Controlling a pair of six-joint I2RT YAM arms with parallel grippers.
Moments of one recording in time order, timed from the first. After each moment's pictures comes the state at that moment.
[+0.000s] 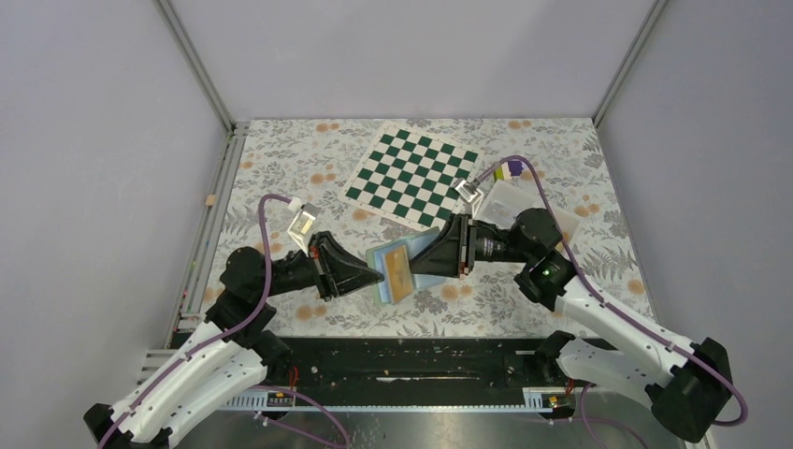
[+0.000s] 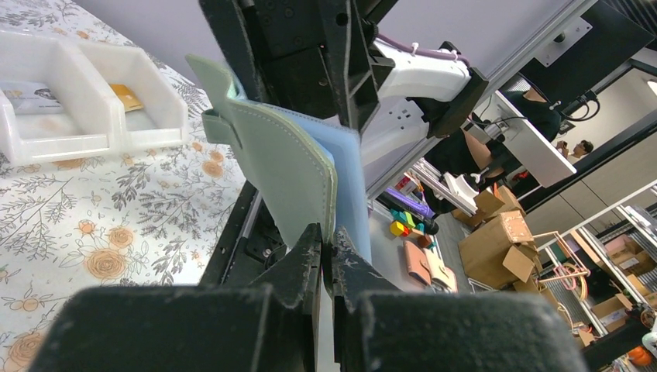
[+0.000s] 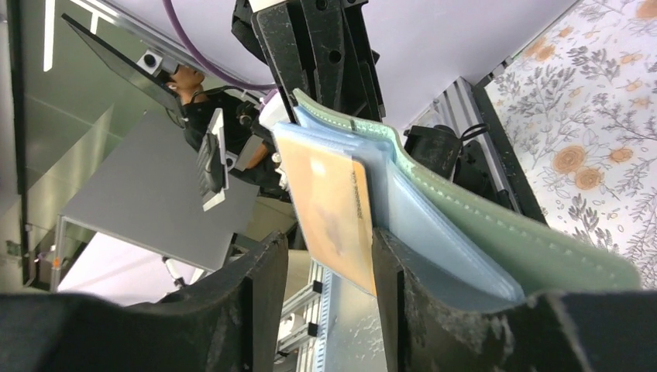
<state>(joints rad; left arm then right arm) -0.68 0.54 0.56 0.21 0.70 -0.82 0.72 0.98 0.69 0.47 -0.85 1.12</state>
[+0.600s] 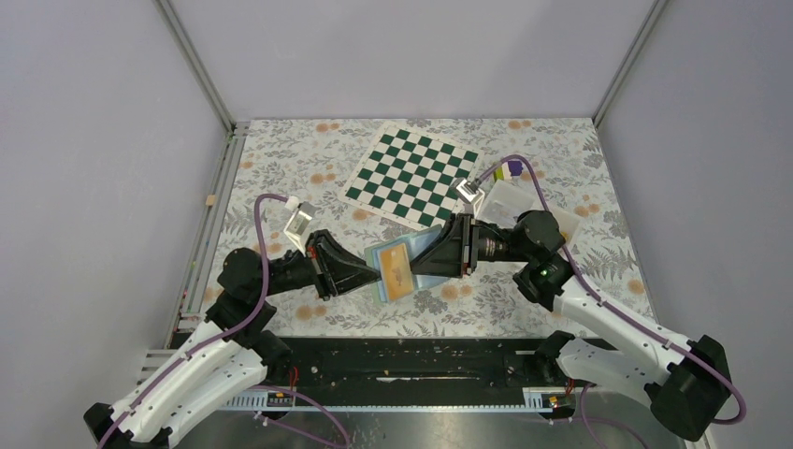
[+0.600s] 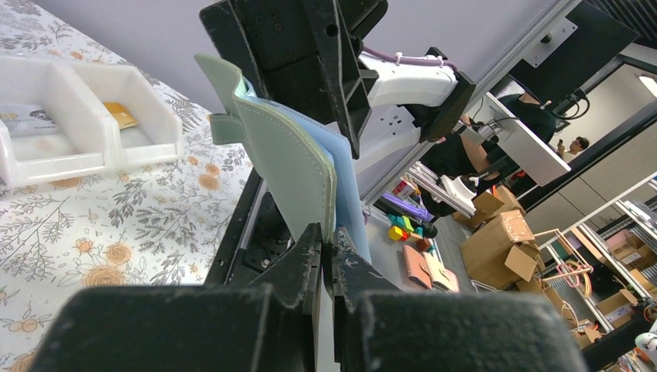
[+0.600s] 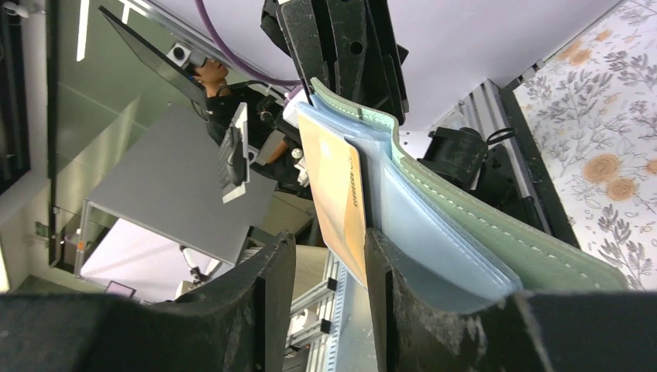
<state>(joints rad) -0.68 0.55 0.56 0.26 0.71 -0.82 0.72 0.96 0.68 0.51 -0.87 1.15</state>
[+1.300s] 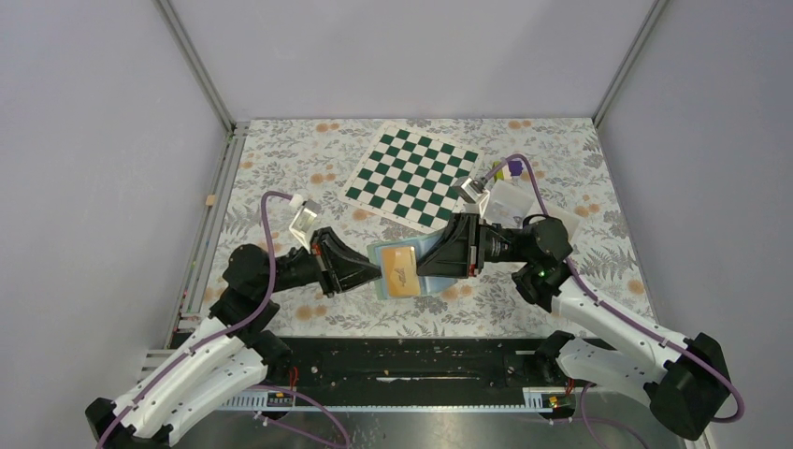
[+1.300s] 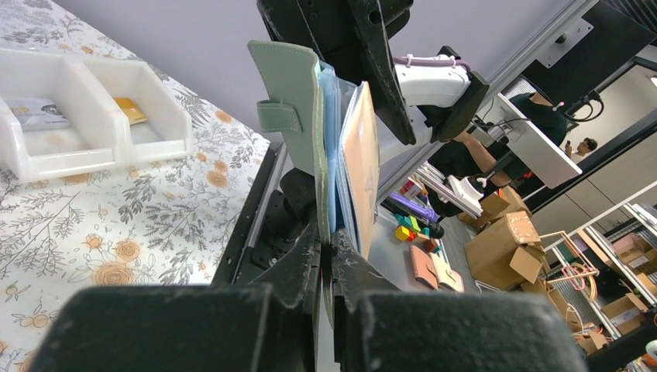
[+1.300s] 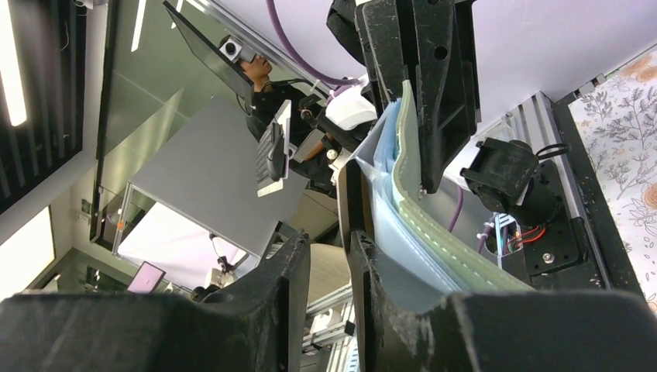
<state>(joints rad) -0.68 0.58 0.56 0.27 0.70 -0.81 0.72 0.97 0.64 0.77 -0.91 1.32</state>
